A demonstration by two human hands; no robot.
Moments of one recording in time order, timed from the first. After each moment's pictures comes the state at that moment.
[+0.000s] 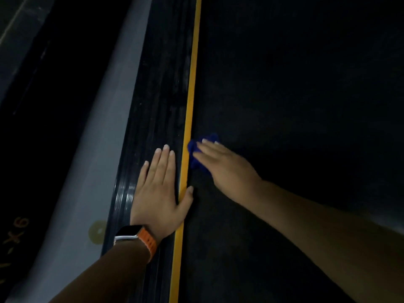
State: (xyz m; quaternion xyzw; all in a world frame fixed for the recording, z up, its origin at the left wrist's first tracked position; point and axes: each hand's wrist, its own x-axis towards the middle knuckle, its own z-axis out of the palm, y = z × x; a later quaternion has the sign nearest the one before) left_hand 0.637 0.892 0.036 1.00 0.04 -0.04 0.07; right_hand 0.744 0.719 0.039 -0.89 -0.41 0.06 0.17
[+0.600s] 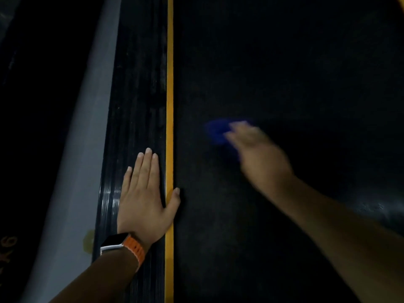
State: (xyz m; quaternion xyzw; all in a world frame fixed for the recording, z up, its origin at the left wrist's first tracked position) left_hand 0.639 0.893 0.035 1.00 0.05 -0.03 0.08; right_hand 0.761 0.635 0.032 -0.97 -0.22 -0.01 0.12
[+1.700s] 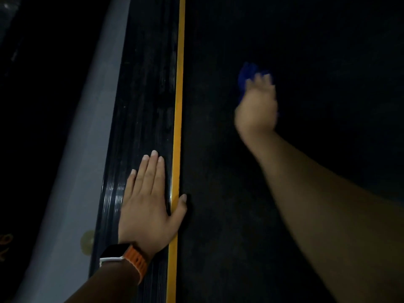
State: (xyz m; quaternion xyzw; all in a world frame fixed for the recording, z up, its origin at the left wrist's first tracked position) left_hand 0.640 0.893 0.036 0.99 0.05 -0.05 0.08; right_hand 0.877 0.702 0.027 -0.99 0.00 -0.05 0.15
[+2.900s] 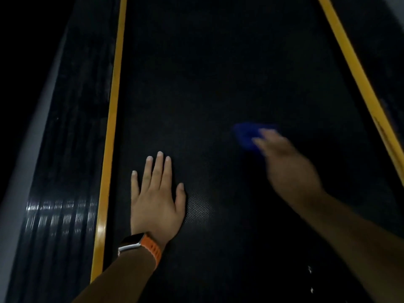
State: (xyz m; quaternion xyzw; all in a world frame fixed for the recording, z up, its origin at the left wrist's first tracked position) left_hand 0.675 0.747 0.001 0.99 0.05 0.01 0.09; right_hand 0.765 0.463 0.022 -0.98 -0.17 -0.01 0.05
